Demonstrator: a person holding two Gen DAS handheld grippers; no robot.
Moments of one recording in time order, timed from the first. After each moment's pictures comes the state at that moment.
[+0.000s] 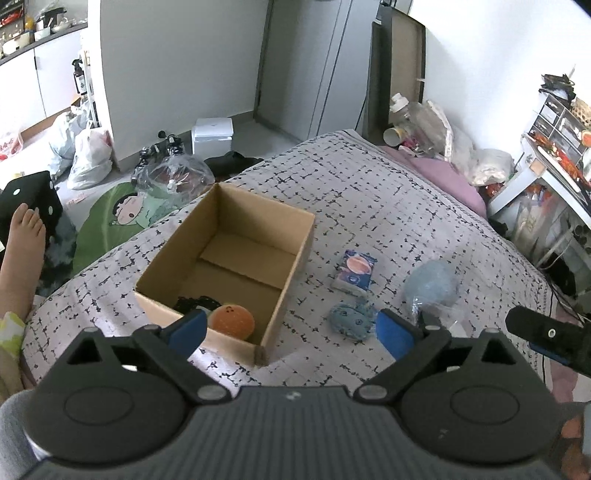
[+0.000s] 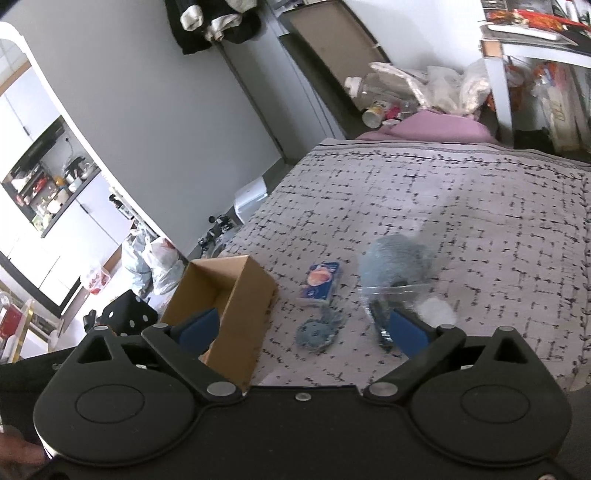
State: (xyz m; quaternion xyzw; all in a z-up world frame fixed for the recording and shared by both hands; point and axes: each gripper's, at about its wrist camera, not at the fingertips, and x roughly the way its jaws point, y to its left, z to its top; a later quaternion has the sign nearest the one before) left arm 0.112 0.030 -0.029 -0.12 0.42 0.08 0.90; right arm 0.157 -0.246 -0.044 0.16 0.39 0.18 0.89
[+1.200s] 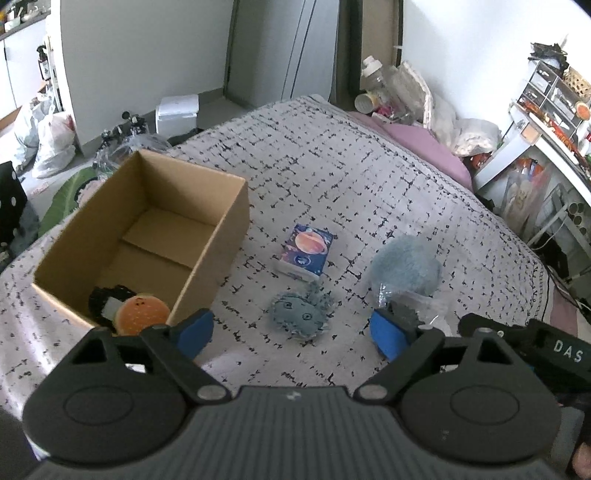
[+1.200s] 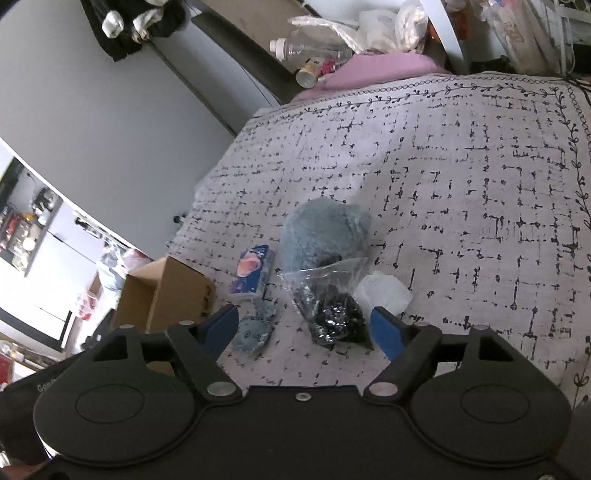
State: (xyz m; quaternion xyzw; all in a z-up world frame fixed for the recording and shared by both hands) left arm 0.172 -0.025 -0.092 -0.12 0.45 0.04 0.88; right arm 0.212 -0.287 -0.133 0.23 0.44 0.13 0.86
